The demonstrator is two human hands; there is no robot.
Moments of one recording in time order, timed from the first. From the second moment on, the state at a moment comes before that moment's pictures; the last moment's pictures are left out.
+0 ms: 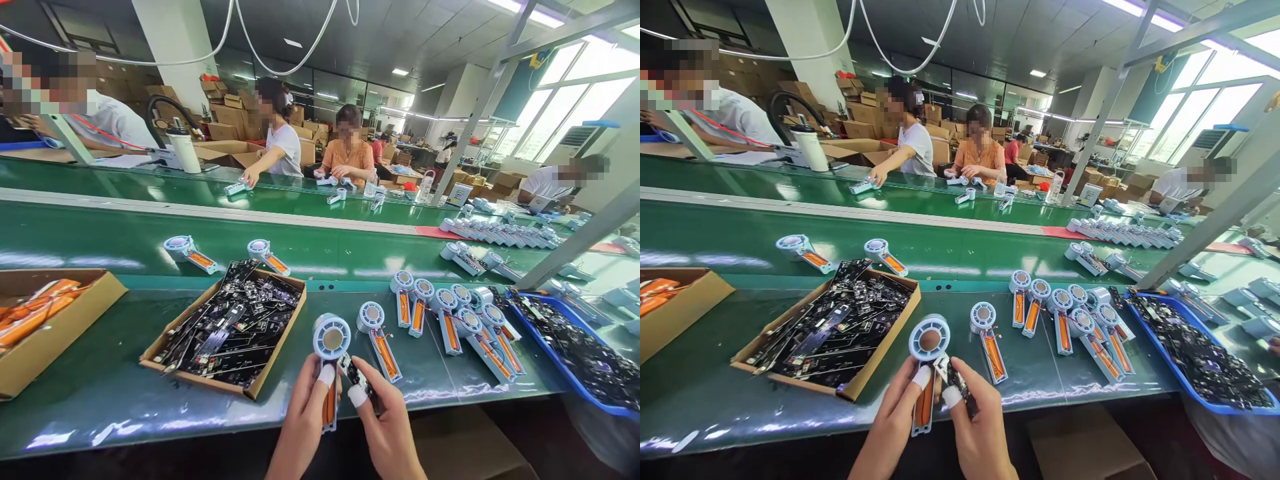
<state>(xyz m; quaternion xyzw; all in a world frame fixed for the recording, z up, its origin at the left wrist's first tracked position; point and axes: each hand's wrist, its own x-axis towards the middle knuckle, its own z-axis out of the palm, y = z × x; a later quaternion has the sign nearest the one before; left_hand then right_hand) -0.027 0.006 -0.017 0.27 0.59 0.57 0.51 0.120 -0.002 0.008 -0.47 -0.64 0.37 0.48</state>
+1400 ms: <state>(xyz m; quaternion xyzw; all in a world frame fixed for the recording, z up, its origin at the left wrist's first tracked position) -0.013 0.022 0.010 0.27 0.59 0.56 0.52 0.109 0.013 -0.004 -0.40 -0.58 0.57 0.42</state>
